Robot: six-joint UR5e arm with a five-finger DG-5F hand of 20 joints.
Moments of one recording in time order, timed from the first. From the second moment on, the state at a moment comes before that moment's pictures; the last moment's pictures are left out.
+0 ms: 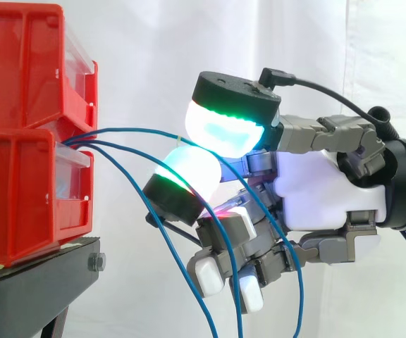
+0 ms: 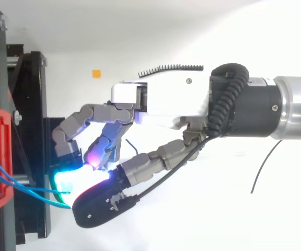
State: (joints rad) arm 0.12 -2.32 -1.12 -2.88 -1.47 -0.09
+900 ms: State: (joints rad) arm 0.12 -2.32 -1.12 -2.89 -1.48 0.01
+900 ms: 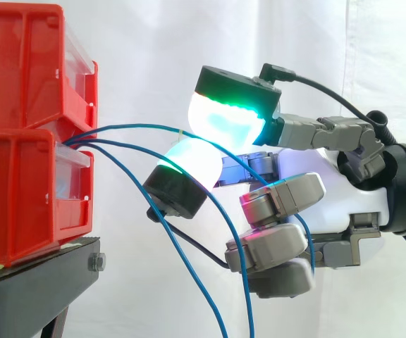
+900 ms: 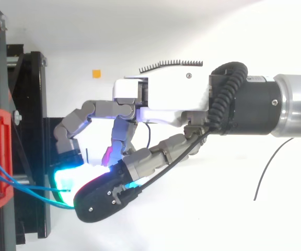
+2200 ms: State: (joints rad) arm 0.10 -2.22 -1.17 -3.10 -1.49 -0.16
